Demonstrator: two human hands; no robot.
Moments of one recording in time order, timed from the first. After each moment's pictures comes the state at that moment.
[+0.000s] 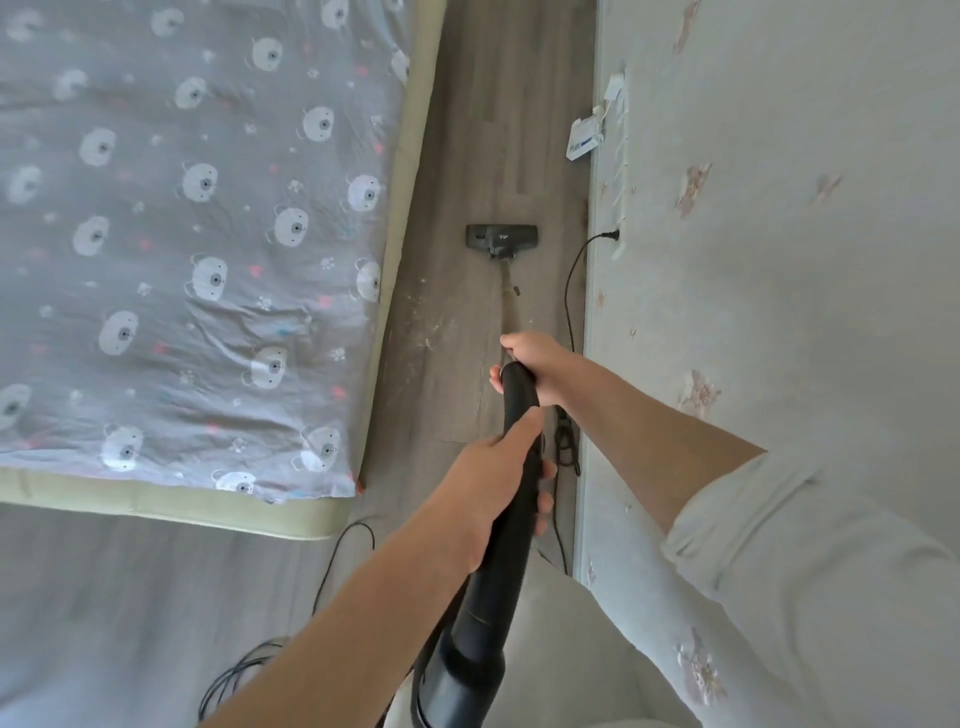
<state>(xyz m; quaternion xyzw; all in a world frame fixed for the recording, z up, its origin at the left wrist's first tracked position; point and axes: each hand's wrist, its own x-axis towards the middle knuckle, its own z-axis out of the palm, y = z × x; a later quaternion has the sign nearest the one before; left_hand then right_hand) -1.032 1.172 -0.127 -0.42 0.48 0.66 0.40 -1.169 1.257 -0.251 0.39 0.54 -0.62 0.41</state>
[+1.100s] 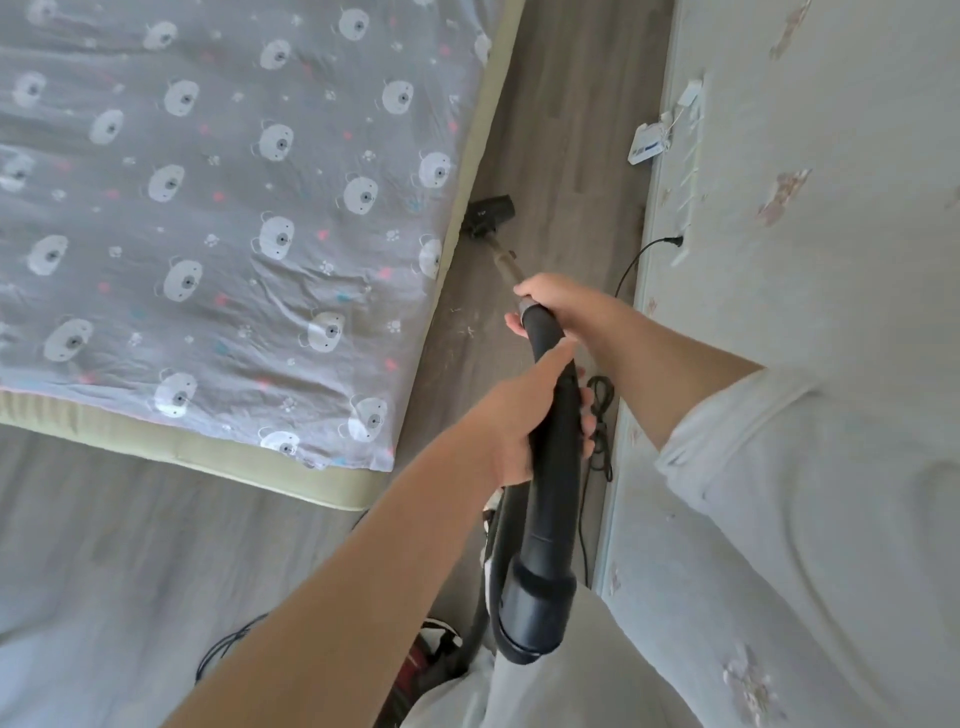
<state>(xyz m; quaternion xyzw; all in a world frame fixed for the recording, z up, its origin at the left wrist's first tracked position) -1.045 1.104 -0.141 -0.39 0.38 0.75 0.37 -1.206 1.159 -0.273 0.34 0.61 -0.58 0.41</state>
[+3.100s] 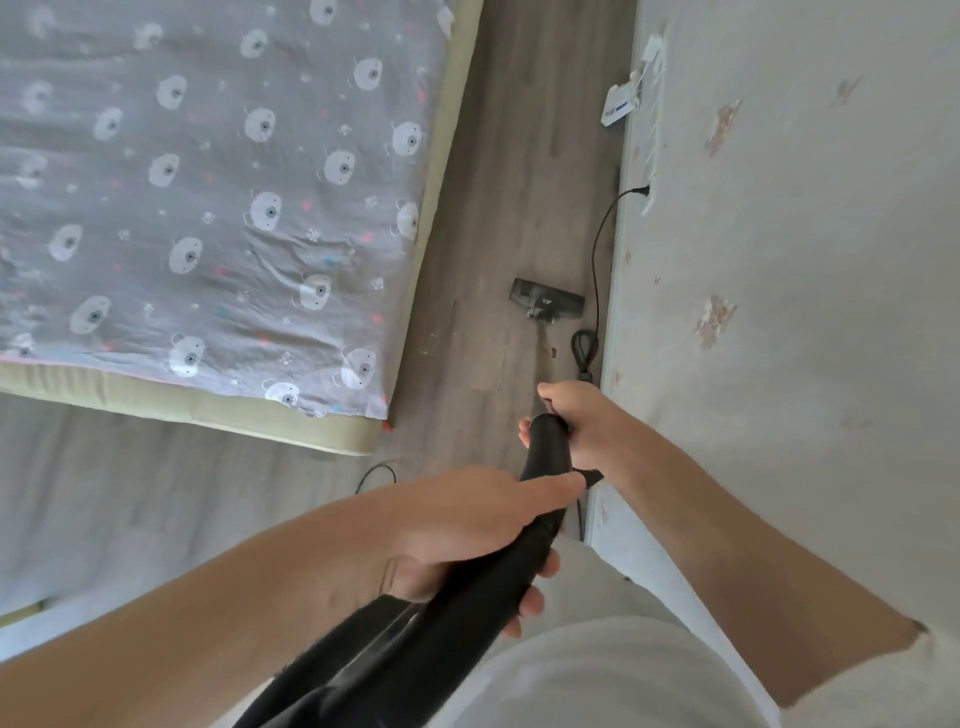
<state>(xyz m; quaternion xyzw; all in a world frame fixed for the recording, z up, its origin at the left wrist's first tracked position) -0.871 1.135 -0.040 -0.26 0.49 0.55 0.62 -0.954 1.276 -0.188 0.46 0.47 -0.62 0.43</state>
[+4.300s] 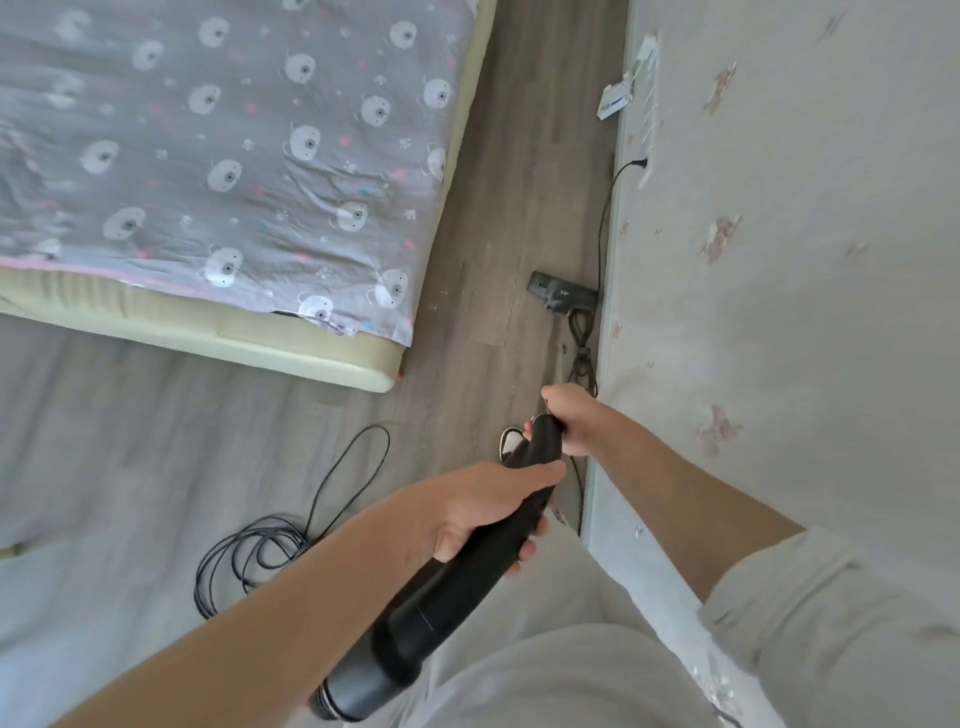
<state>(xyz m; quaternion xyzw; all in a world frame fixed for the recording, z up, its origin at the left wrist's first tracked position) -0.631 1.080 -0.121 -0.25 0.49 0.59 0.59 -0.737 1.225 -0.254 0.44 0.59 -0.55 0.40</state>
